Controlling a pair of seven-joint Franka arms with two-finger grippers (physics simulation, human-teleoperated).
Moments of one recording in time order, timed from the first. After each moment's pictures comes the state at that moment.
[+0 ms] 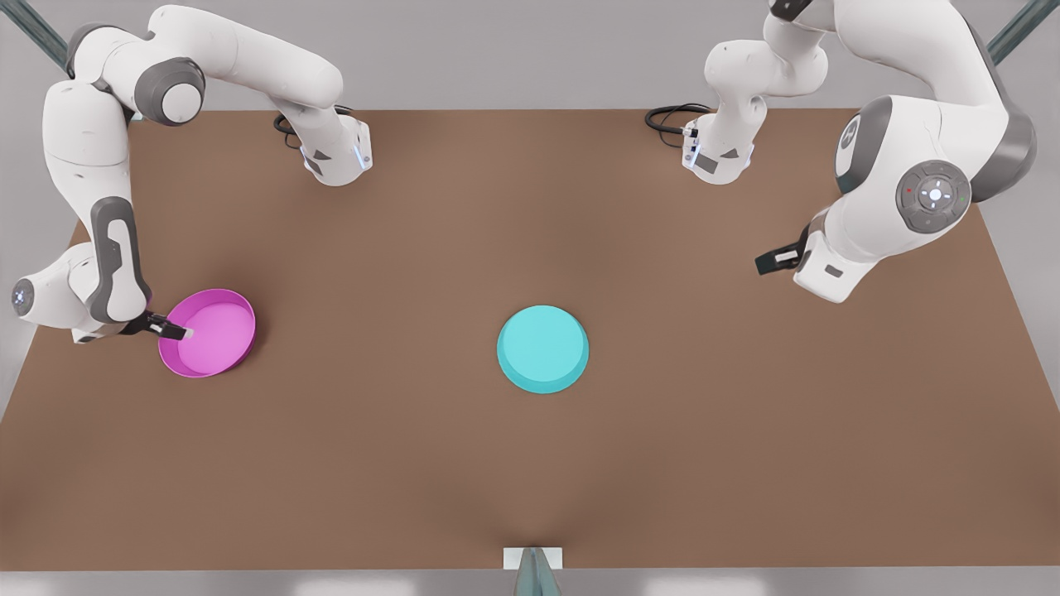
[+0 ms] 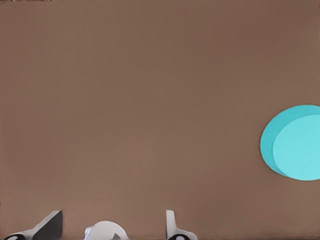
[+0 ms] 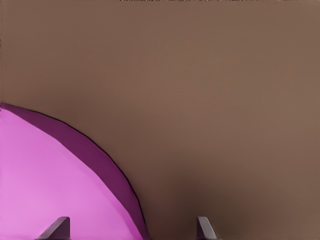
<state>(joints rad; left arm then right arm) -0.09 0.22 -0.13 -1.32 0.04 1.24 -0.44 -0.49 0.64 -0.12 -1.83 0.20 2.20 -0.32</state>
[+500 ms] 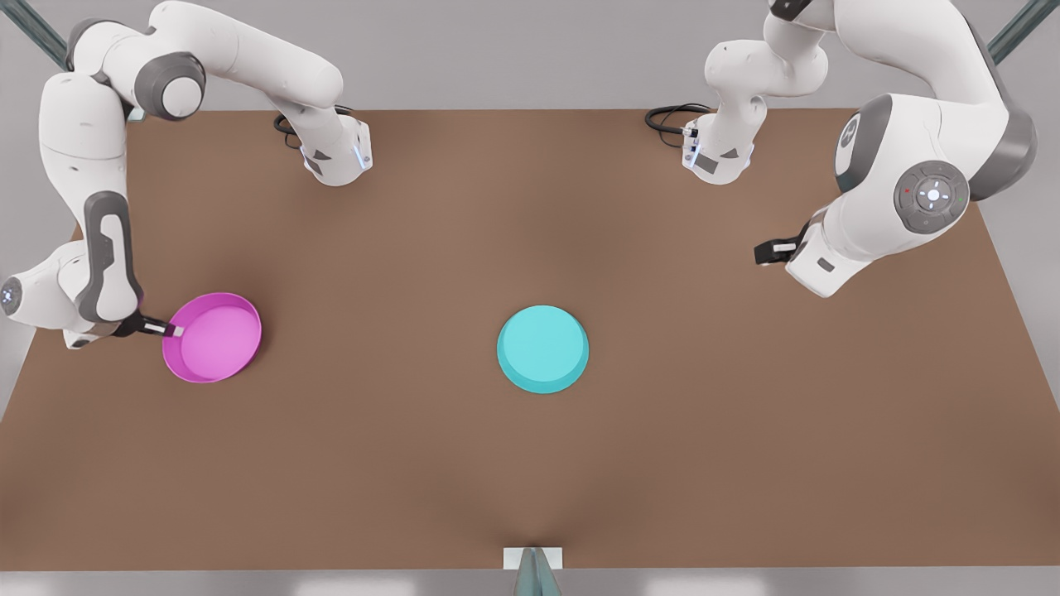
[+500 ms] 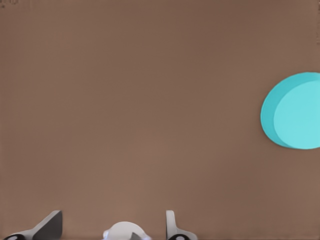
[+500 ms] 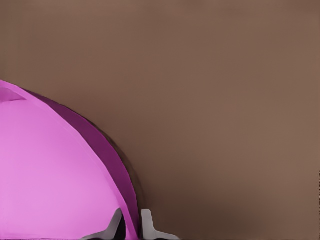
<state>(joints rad) -0.09 0.22 -0.13 -1.32 0.04 1.22 -0.28 -0.48 0.61 -0.10 -1.79 0.21 2.14 -0.45</state>
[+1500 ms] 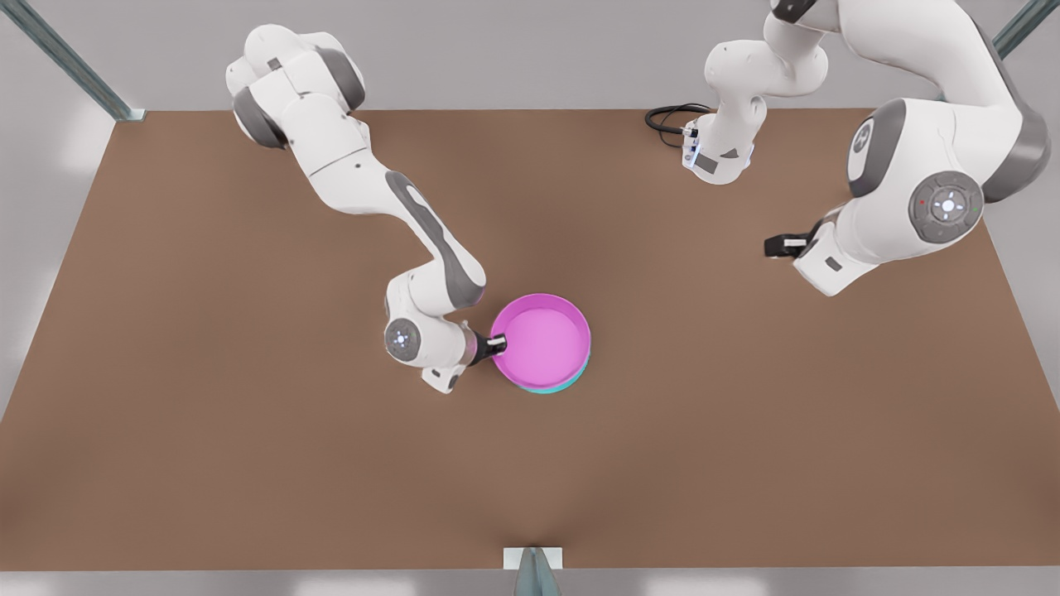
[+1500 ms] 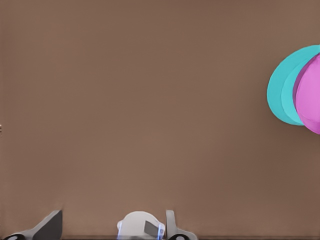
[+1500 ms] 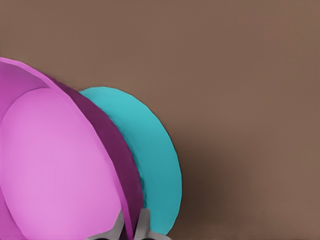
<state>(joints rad) -0.07 0.22 -0.11 -1.32 0.04 1.16 -0.17 0.51 0.78 0.08 -1.44 0.52 2.19 0.03</state>
